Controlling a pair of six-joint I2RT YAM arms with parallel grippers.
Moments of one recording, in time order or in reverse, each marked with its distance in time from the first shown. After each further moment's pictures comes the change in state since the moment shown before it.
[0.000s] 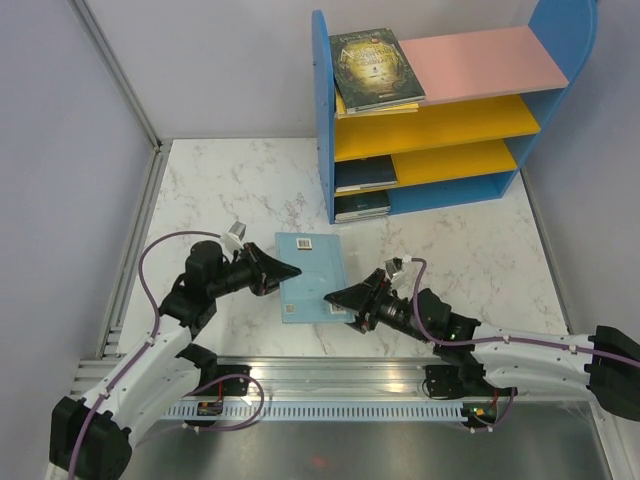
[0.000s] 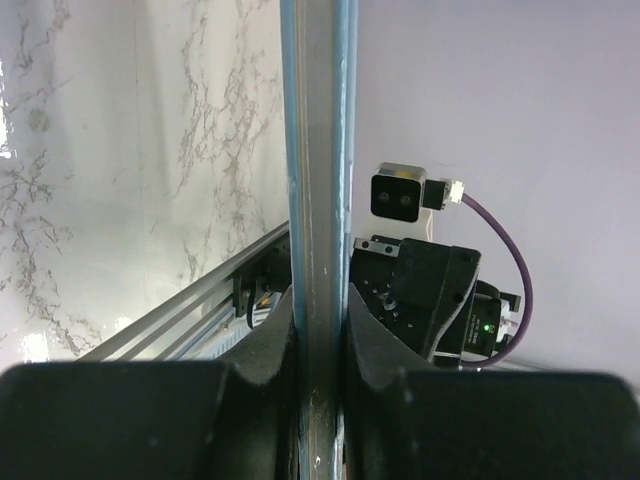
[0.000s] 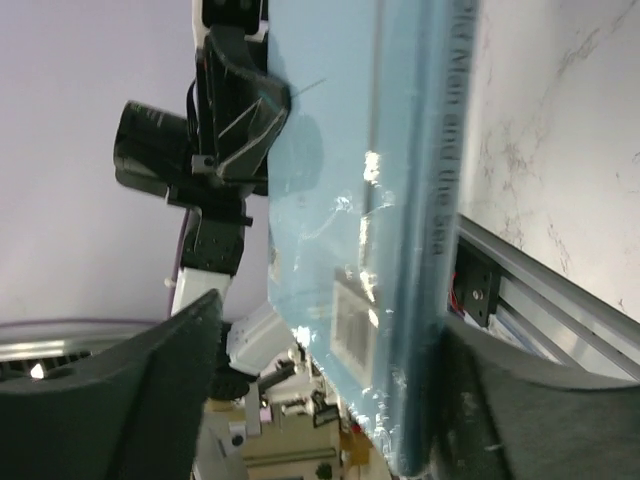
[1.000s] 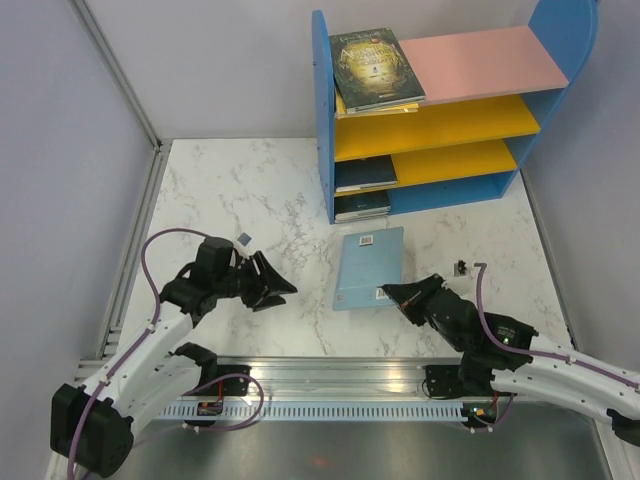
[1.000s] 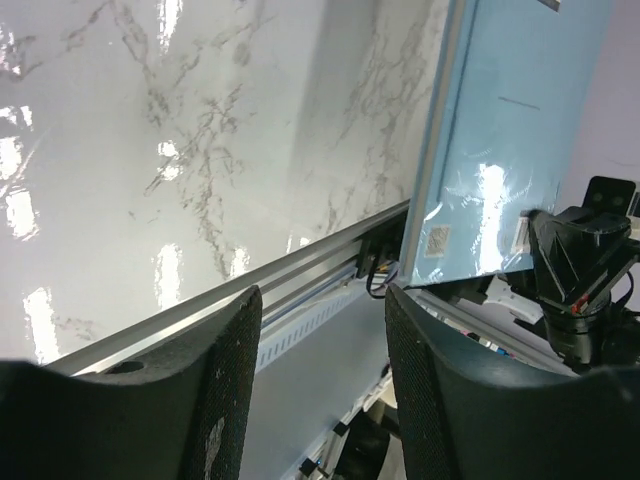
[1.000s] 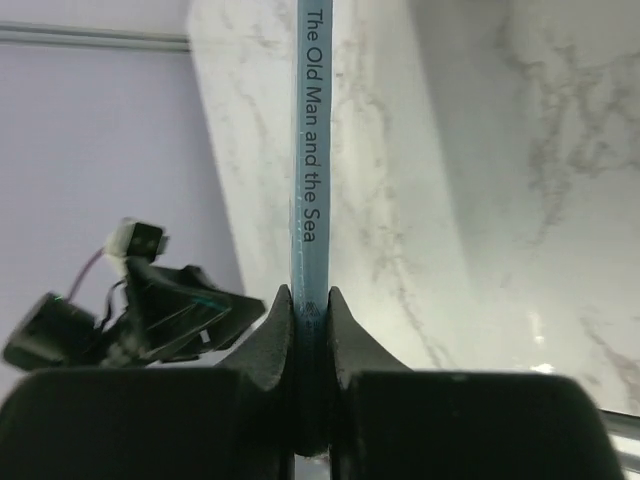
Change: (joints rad) left arm 0.003 0.089 0.115 -0.438 -0.061 0.285; right arm -0.011 -0.416 0.205 -1.028 0.487 0.045
